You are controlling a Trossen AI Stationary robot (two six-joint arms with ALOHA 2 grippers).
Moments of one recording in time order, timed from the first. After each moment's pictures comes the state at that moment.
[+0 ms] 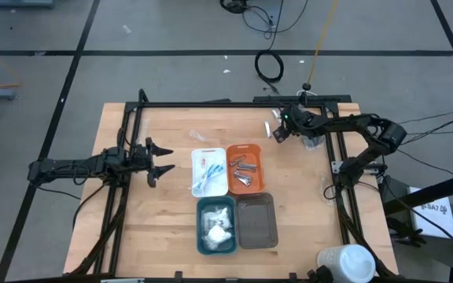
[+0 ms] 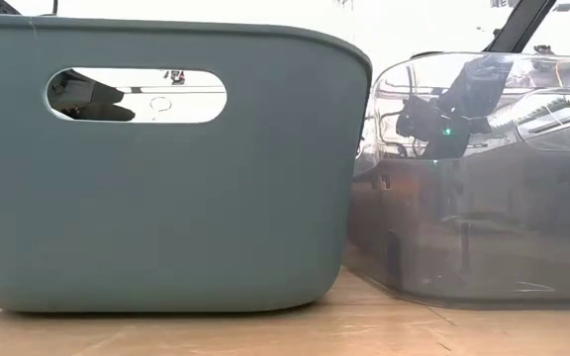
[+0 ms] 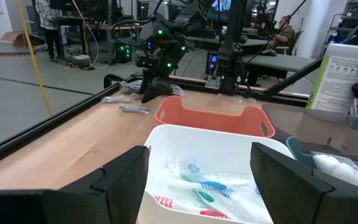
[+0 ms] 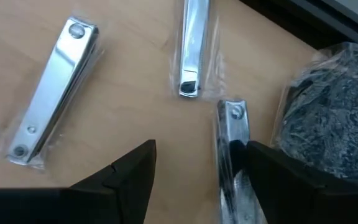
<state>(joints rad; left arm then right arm) 0.06 0.12 0.02 0.06 -0.11 -0.08 -0.73 1.56 0.65 -0.10 0.24 0.20</state>
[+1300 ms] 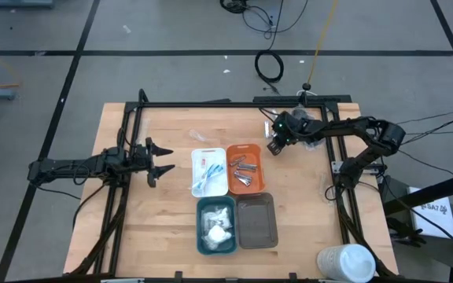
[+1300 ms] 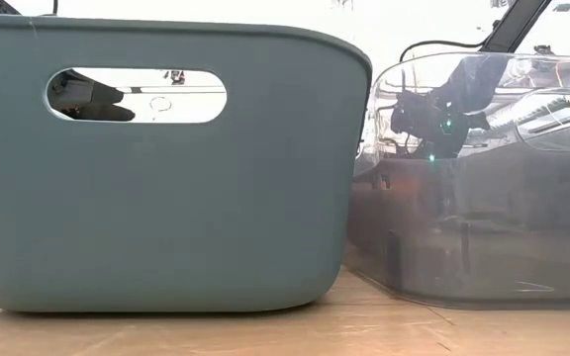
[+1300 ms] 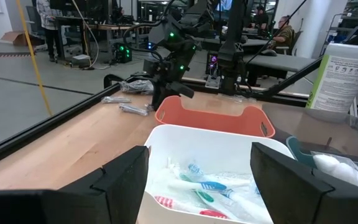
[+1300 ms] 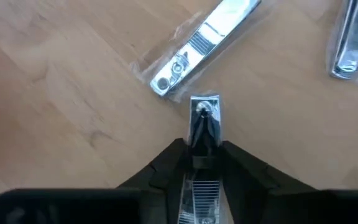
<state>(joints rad) 0.06 0.12 0.02 0.06 -0.11 -0.08 -0.59 1.57 0.65 -0.17 0.05 0.19</state>
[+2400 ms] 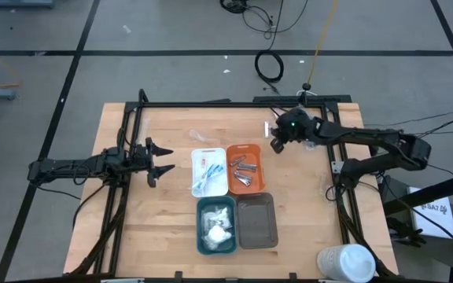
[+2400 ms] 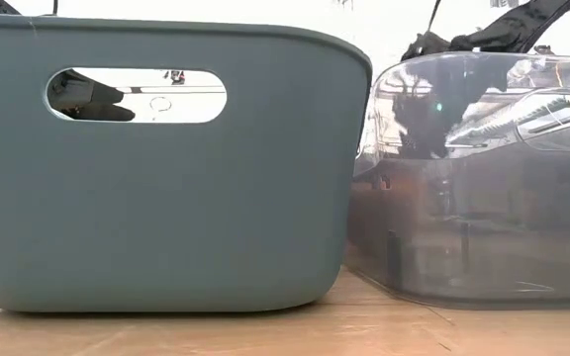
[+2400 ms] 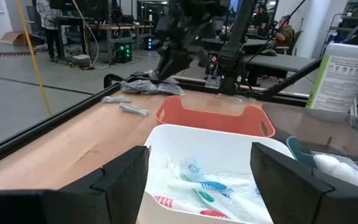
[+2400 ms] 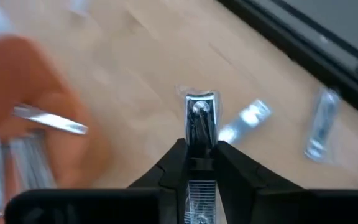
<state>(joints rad) 0.06 0.12 0.02 0.06 -0.11 -0.08 -0.51 1.24 0.64 -0.15 0.04 0.14</state>
